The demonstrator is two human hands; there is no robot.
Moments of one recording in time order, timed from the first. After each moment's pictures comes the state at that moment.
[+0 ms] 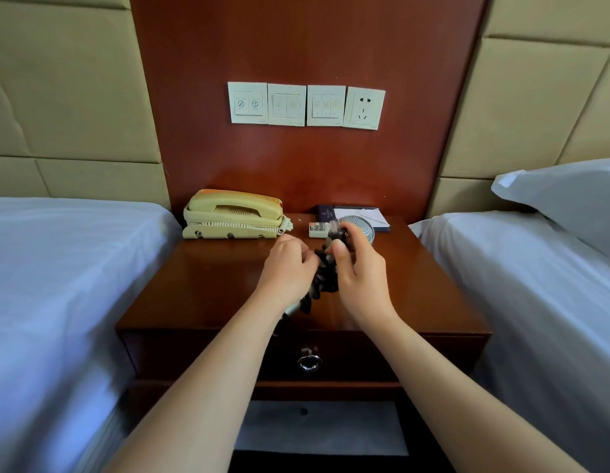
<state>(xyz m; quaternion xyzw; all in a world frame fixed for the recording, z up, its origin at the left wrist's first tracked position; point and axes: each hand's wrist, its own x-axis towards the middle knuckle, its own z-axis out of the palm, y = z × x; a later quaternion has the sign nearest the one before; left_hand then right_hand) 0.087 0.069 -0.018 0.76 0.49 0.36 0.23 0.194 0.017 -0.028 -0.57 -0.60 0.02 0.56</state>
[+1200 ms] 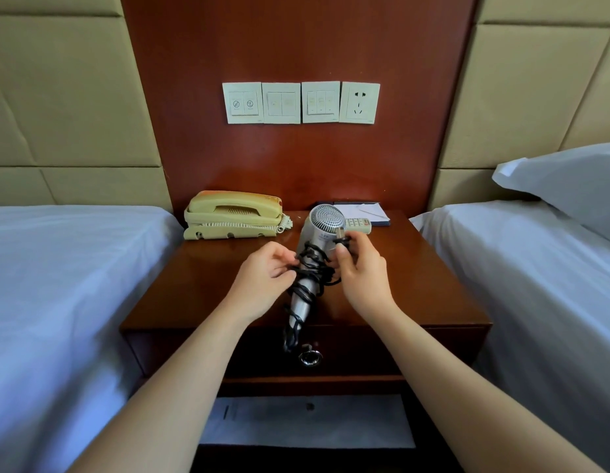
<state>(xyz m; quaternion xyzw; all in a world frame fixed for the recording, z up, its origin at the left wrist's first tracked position) 0.050 0.069 -0.042 0.71 0.37 0.43 0.42 0.208 0.029 -0.043 -0.62 -0.54 0.11 0.56</state>
